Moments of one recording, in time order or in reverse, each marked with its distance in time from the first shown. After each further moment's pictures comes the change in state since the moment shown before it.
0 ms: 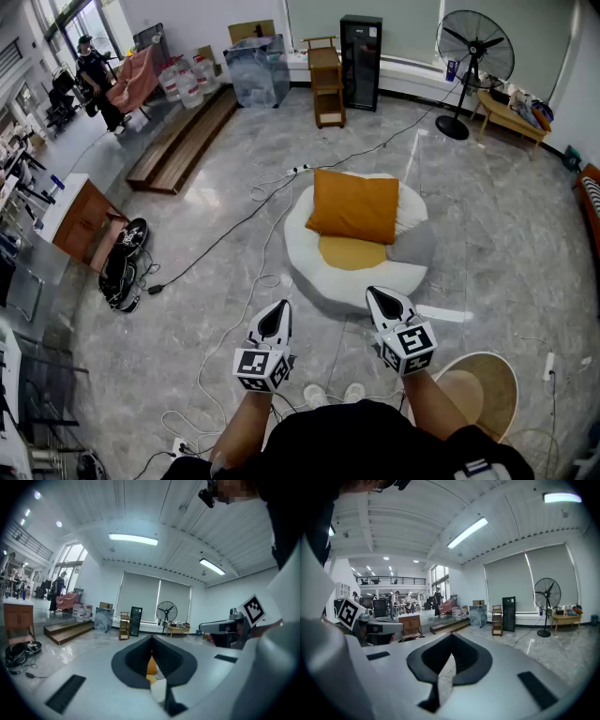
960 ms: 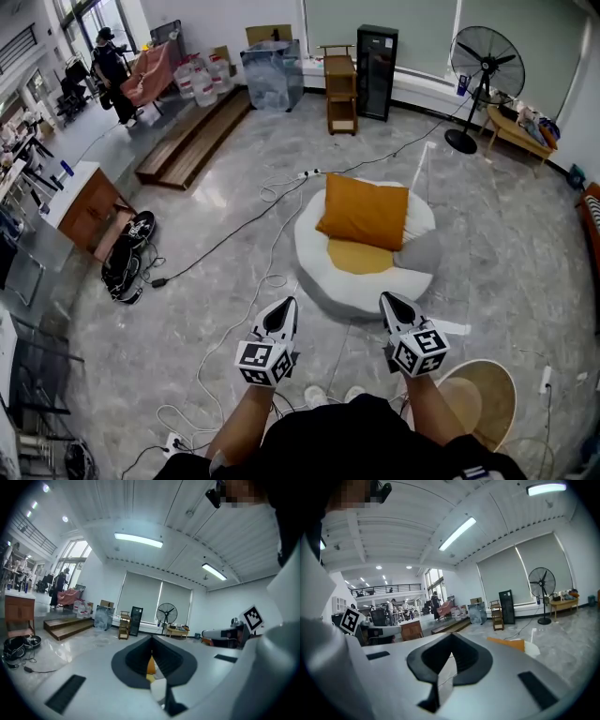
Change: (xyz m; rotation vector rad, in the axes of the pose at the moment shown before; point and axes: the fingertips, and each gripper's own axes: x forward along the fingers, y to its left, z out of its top) left arm -0.022 0.017 0.000 -0.052 -0.010 -0.014; right arm -0.012 0.012 -0.010 0.157 -0.034 -0.002
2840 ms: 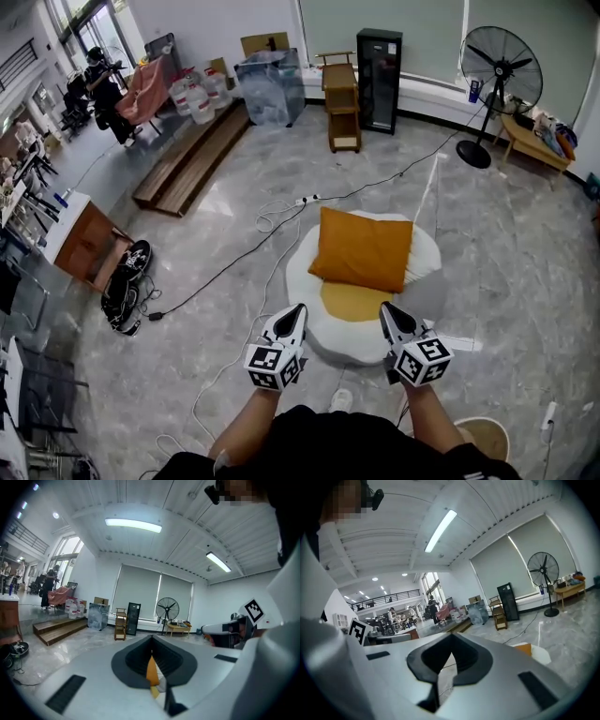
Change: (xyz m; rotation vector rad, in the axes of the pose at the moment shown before) left arm 0.262 0.005 0.031 0.034 0.066 -0.015; right arm 0.149 -0.183 0.070 0.120 0.004 0.055
